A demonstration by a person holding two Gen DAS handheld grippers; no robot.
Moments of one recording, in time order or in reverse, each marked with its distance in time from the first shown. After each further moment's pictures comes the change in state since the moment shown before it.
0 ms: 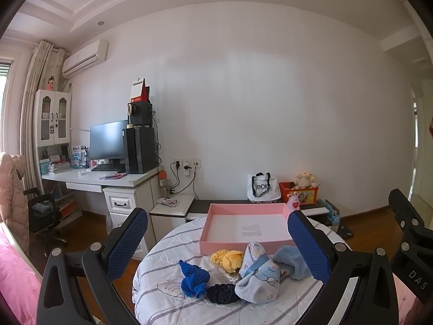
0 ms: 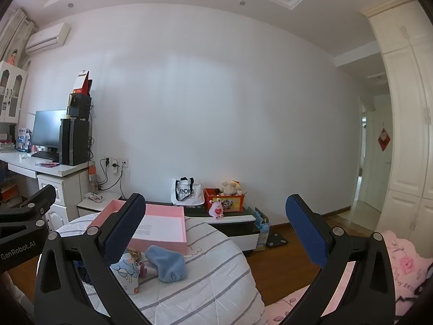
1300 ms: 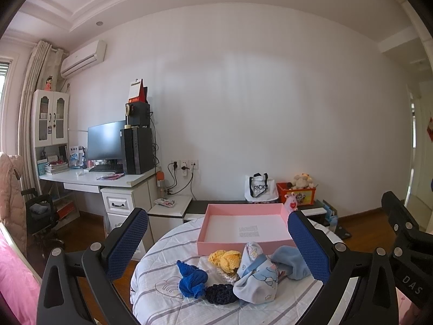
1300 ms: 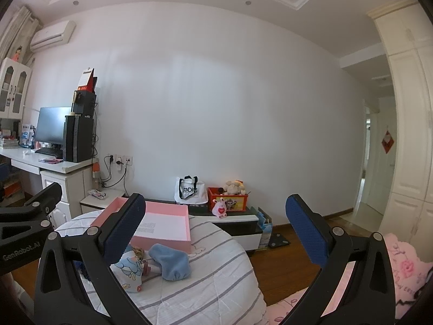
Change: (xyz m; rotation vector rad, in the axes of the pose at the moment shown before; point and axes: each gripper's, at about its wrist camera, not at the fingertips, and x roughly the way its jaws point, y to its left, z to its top) left arm 0.006 -0.001 -0.005 -0.001 -0.005 -0.011; right arm 0.000 0.008 -0.001 -0.027 0.012 0.013
